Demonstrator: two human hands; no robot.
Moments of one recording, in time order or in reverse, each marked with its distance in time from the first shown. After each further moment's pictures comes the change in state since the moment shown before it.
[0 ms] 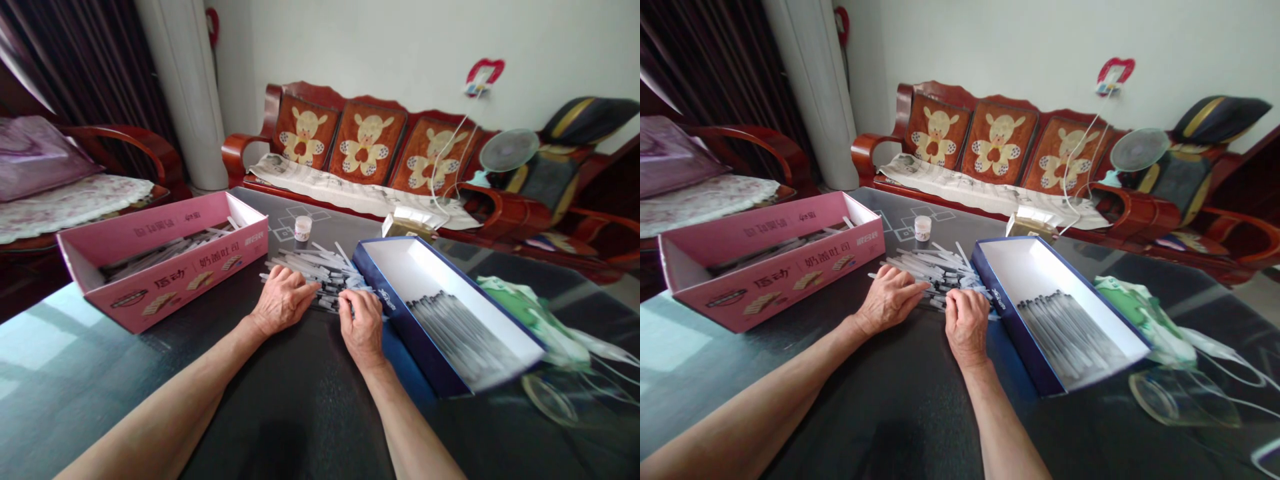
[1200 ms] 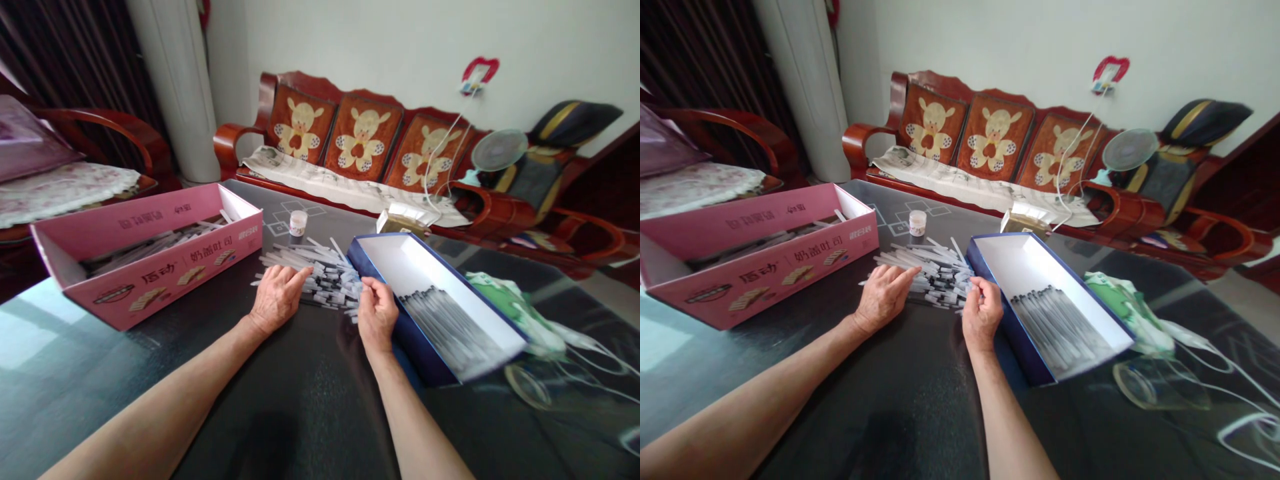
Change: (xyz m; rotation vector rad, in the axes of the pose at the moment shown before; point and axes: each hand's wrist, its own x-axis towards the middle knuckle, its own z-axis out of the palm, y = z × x) left_hand -0.005 0.007 0.016 0.062 0.206 -0.123; right_hand 0.005 0.023 -0.002 0.226 0.290 0.407
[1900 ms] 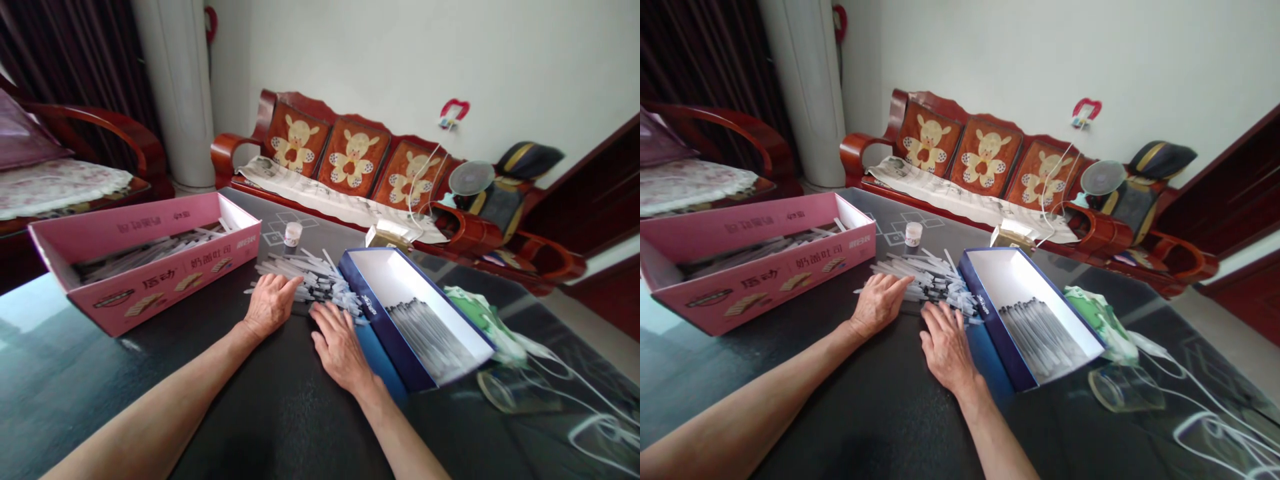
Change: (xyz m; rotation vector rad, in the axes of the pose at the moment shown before) left_hand -0.002 -0.006 0.004 0.002 -0.033 -0.058; right_hand -0.033 -0.034 -0.022 -0.457 -0.861 -0.428
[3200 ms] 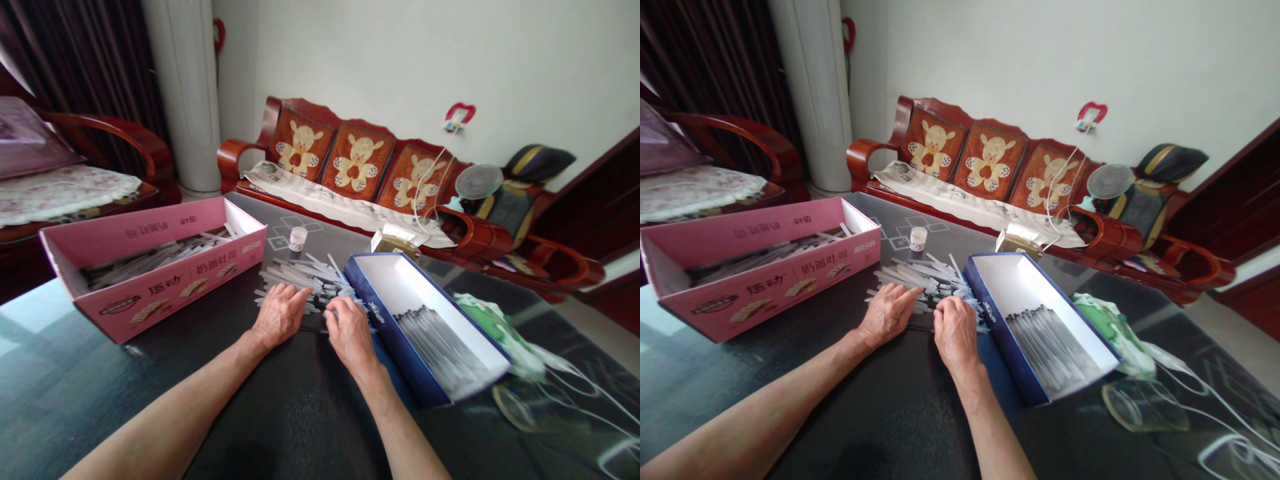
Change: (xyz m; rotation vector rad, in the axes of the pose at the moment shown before) left_hand -0.001 0.005 0.005 -0.120 -0.019 0.049; right_hand 0.042 0.006 -0.010 0.126 0.287 0.175
